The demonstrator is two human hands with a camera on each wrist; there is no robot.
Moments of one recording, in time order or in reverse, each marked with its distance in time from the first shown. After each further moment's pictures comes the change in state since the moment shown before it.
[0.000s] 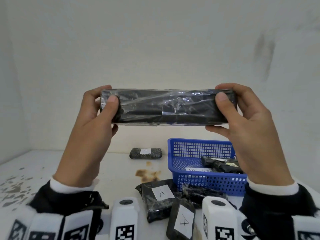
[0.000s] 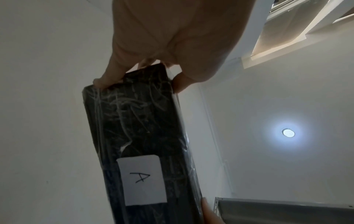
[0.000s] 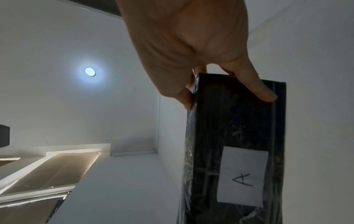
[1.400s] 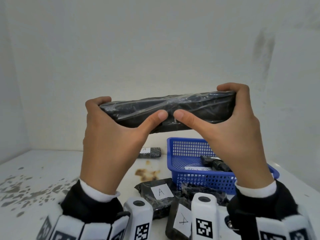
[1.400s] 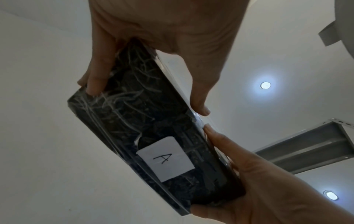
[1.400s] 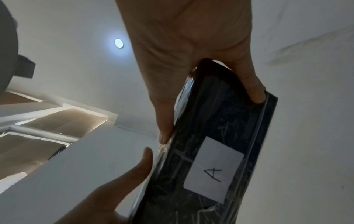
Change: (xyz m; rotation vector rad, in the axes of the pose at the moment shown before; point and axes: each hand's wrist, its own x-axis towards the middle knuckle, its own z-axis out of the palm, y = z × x) left_hand -0.021 -0.001 0.023 0.302 0.107 0.106; right_hand -0.012 -0.008 0.012 -0.286 0.011 -0.063
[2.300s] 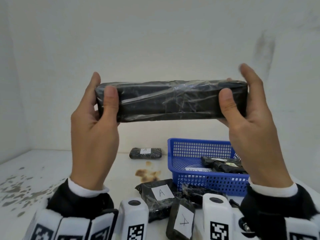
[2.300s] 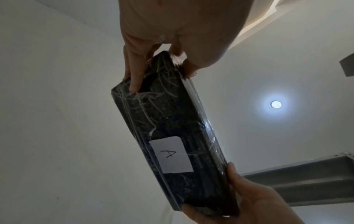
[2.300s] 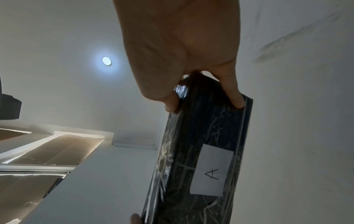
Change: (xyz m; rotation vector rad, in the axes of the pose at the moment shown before) left_hand 0.016 -0.008 -0.009 -0.313 0.082 0.170; right_hand 0.010 0.013 -0.010 0.184 0.006 -0.100
